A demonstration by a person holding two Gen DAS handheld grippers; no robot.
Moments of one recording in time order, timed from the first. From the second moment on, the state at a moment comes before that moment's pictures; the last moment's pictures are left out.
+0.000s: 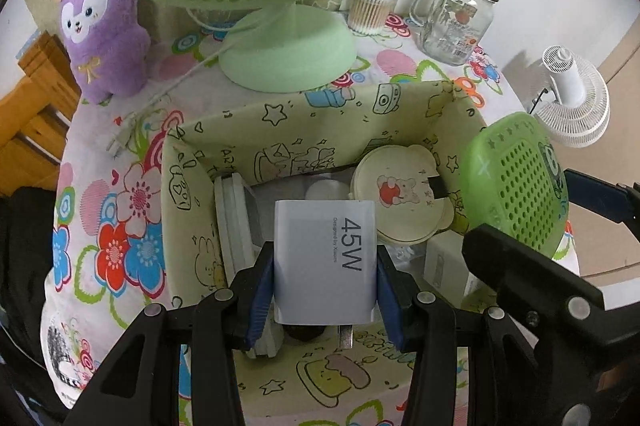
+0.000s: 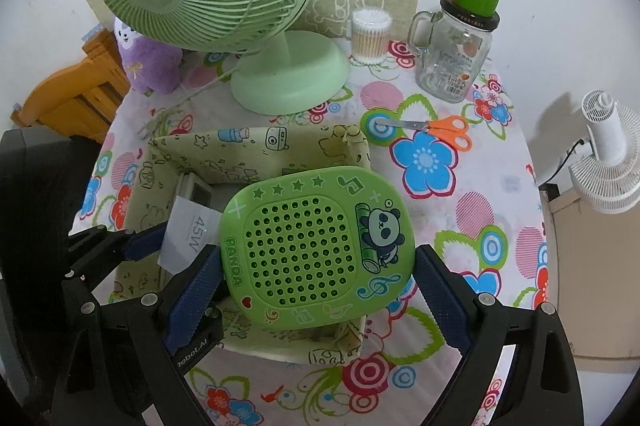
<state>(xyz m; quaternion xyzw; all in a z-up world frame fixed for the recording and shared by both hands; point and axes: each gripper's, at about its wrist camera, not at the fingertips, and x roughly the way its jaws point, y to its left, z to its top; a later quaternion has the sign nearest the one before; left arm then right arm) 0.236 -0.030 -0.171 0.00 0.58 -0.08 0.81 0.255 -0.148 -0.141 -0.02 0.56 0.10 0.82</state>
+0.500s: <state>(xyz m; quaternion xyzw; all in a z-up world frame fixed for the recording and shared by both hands) 0.229 -0.029 -0.155 0.00 0.55 -0.09 0.83 0.256 -0.146 -0.142 -0.02 0.56 0.10 0.82</state>
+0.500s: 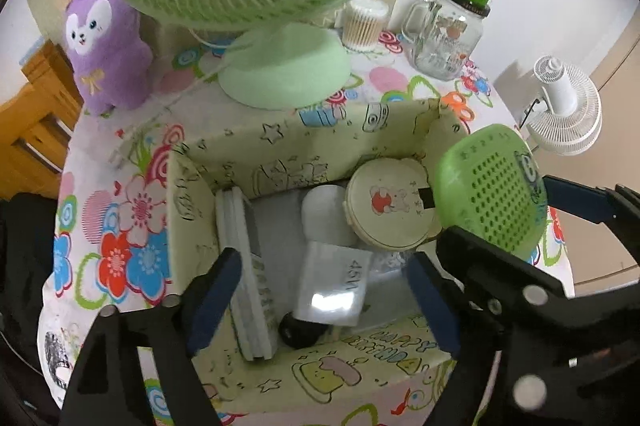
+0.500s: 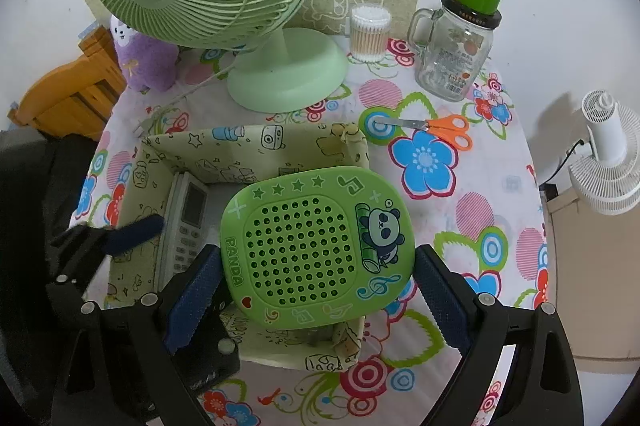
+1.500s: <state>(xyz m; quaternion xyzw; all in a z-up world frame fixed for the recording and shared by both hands) 0.212 -0.014 -0.148 0.06 0.57 -0.06 0.82 0.258 -0.103 -0.161 -0.03 0.56 0.14 0.82</state>
